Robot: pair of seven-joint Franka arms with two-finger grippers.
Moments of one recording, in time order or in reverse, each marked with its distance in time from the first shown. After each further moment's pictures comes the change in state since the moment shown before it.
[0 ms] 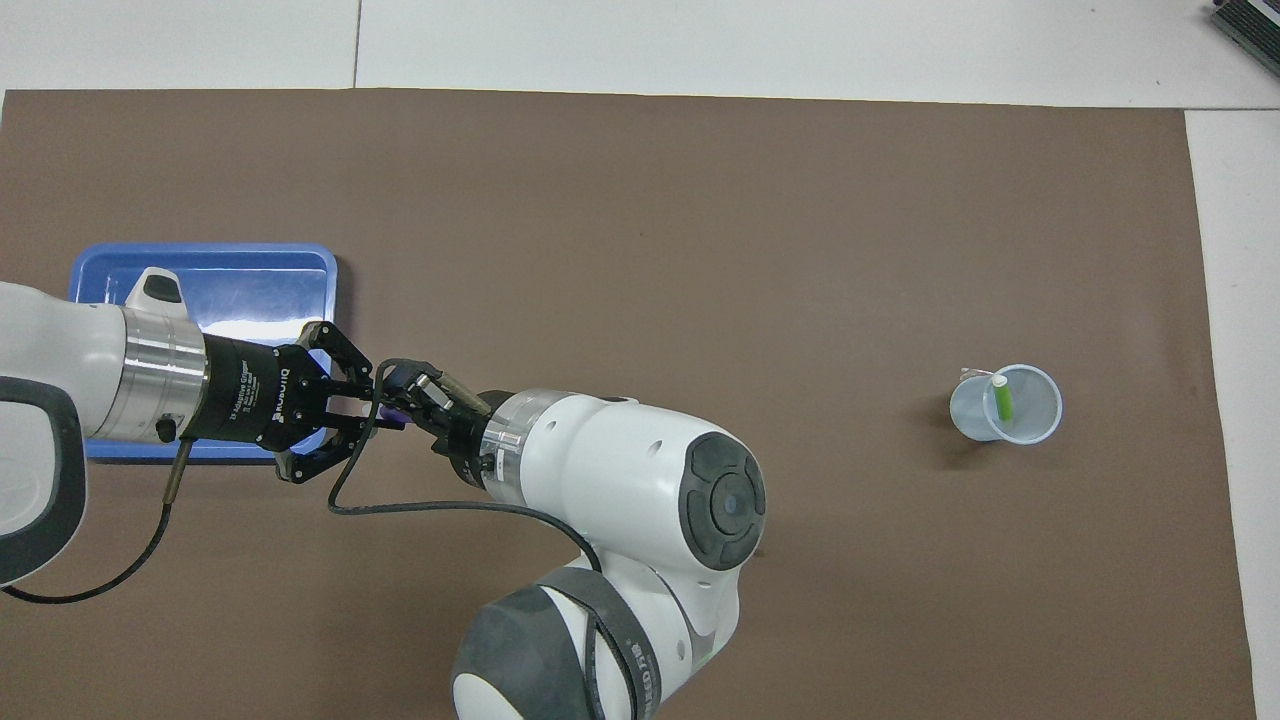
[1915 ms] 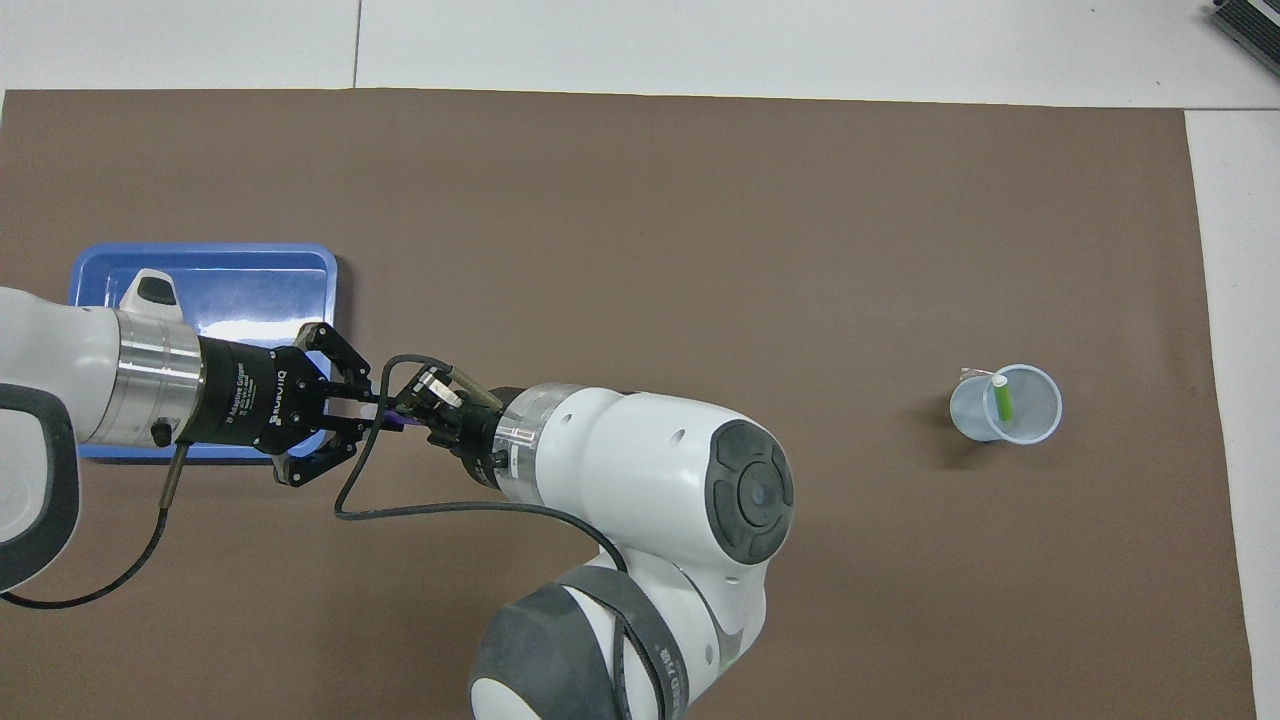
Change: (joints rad) left arm 0.000 -0.013 -0.001 -0.002 0.000 -0.001 -0.009; right arm -0.019 -0.032 -0.003 -0.002 -0.006 -0.049 0.001
